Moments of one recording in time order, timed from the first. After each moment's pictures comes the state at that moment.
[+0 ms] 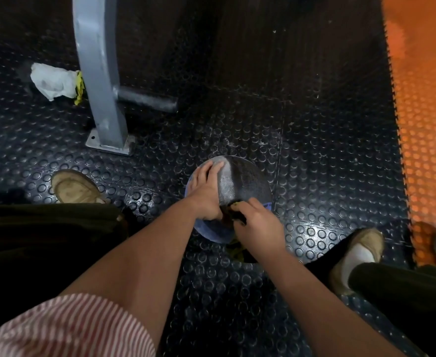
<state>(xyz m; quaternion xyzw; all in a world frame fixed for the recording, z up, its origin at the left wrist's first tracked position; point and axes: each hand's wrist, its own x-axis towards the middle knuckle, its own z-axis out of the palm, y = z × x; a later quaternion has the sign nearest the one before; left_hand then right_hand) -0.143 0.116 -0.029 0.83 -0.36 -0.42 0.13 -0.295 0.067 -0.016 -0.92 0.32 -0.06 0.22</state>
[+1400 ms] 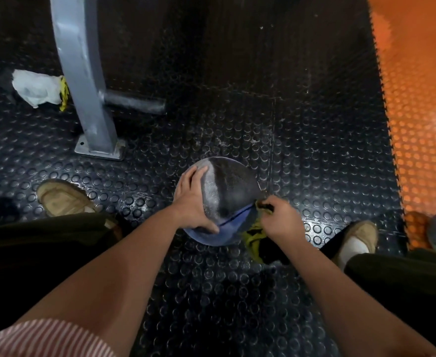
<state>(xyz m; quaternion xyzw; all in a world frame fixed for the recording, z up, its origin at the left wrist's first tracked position) -0.139 0.135 -0.035 0.81 -0.38 -0.41 0.15 -0.319 0.019 -0.020 -0.81 0.50 0.06 0.30</state>
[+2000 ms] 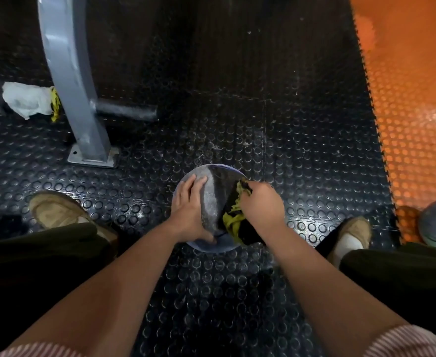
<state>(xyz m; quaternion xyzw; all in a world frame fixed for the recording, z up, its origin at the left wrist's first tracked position) -0.154 0.143 -0.036 0.82 -0.42 -0.38 0.14 -0.275 0.020 -0.001 -0.83 0.48 0.03 0.27</state>
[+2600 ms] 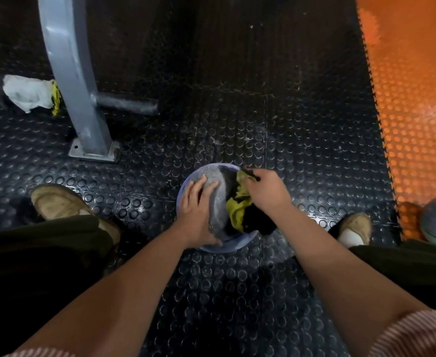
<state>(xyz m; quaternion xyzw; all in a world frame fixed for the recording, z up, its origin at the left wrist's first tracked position) -0.177 0.152 -0.035 0.81 -0.46 -0.34 0.11 -0.281 -0.002 0.001 -0.75 0.51 0.02 0.42</state>
